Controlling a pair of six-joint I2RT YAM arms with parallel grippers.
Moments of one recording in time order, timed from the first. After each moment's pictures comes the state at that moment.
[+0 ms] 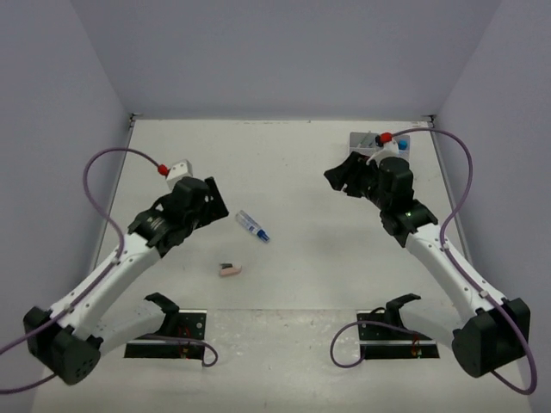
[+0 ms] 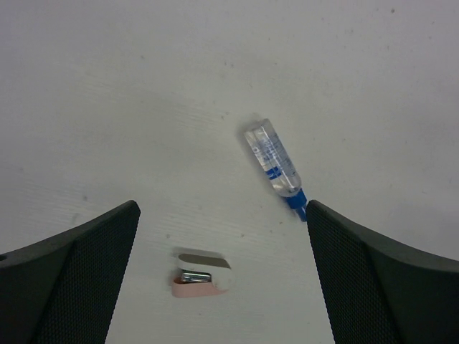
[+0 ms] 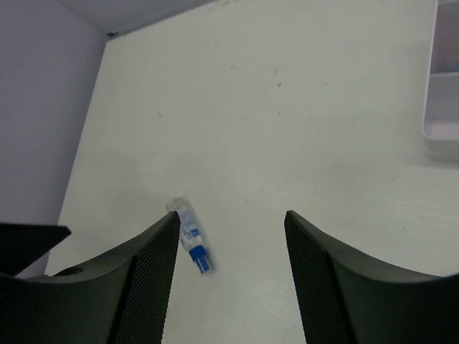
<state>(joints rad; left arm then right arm) -0.54 0.97 0.91 -0.71 -0.42 -0.76 0.34 1.10 0.88 -0.10 -0.11 0.60</state>
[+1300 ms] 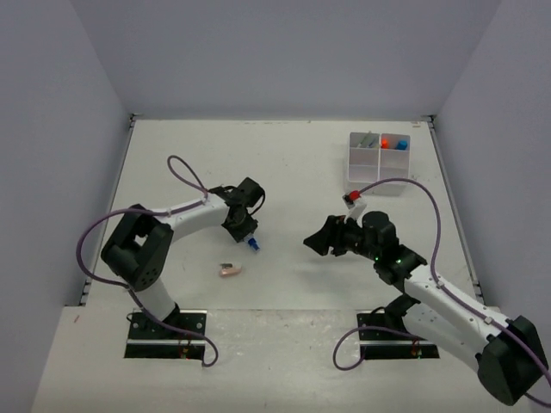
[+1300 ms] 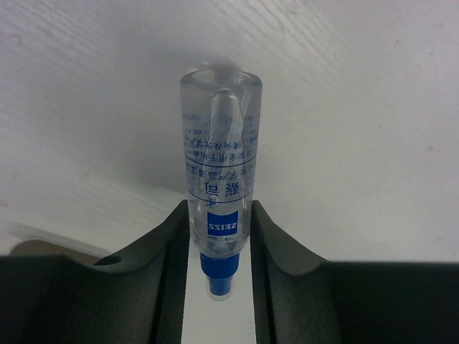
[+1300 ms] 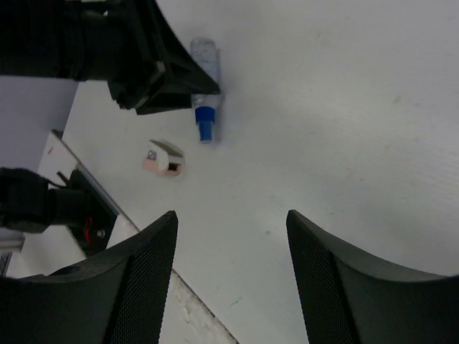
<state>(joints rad) -0.65 1.68 1.04 -0.68 -0.23 -1.35 0.60 0.85 0.41 0.02 -0.30 0.63</state>
